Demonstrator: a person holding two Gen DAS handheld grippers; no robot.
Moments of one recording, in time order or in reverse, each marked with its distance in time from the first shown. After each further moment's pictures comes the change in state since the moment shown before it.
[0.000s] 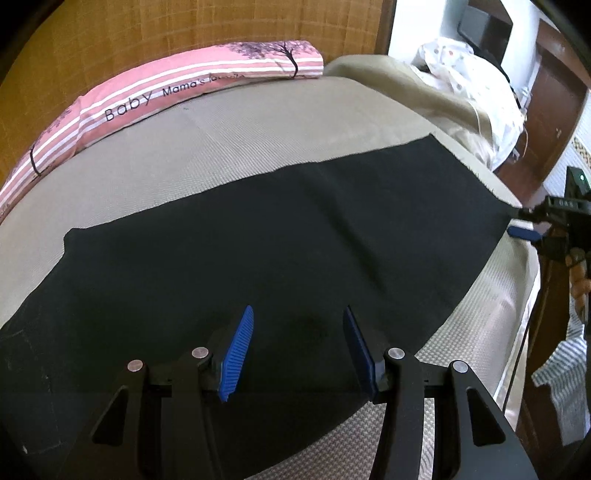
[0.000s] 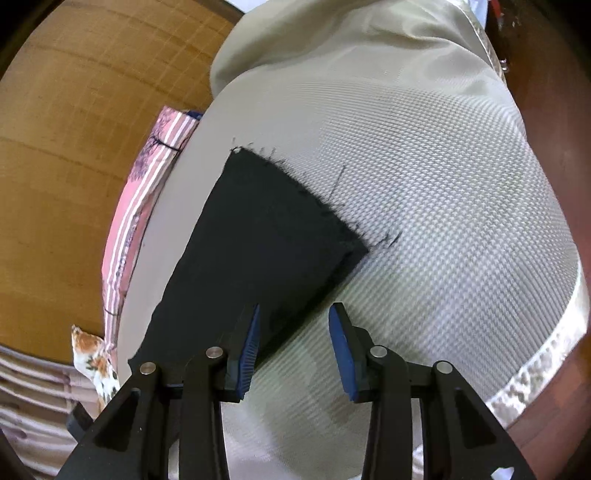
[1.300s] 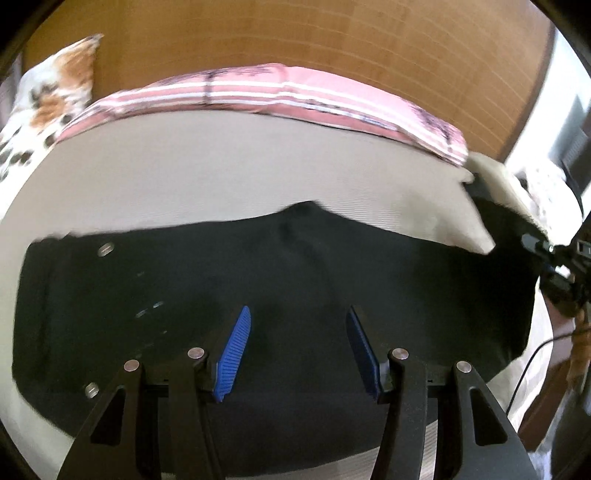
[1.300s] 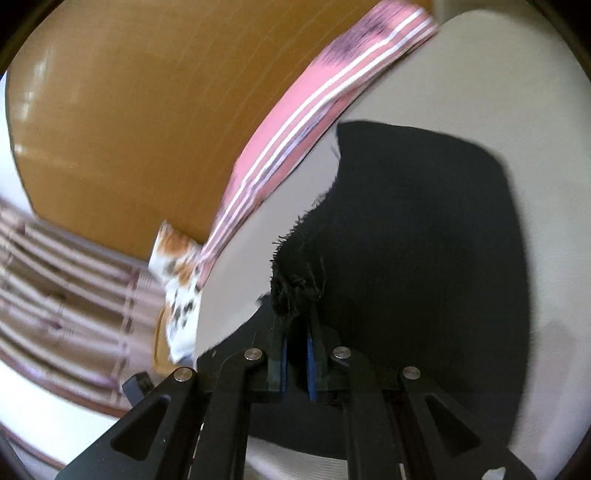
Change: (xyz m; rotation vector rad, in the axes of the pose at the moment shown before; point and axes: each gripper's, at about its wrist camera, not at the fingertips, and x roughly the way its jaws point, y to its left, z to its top) left arm -0.091 0.178 -0.057 -0.497 -0.127 0.152; right arm 0.121 0.253 -0.085 -0.360 0.298 0.403
